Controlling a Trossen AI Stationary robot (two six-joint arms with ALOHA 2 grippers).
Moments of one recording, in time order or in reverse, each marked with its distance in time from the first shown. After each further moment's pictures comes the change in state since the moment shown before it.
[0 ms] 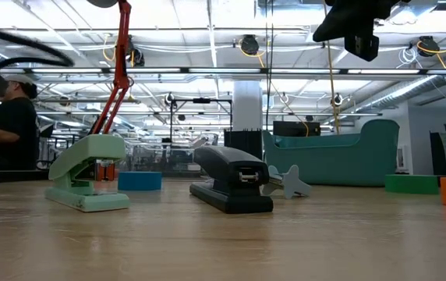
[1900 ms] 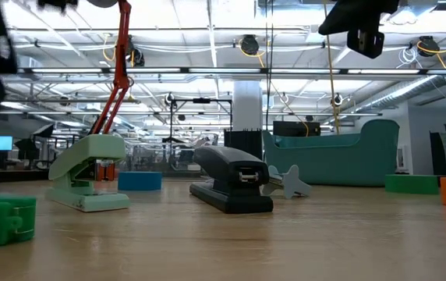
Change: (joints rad) left arm 0.102 0.000 0.220 0.437 0.008 0.084; right arm 0.040 0.000 0.001 0.000 -0.025 0.014
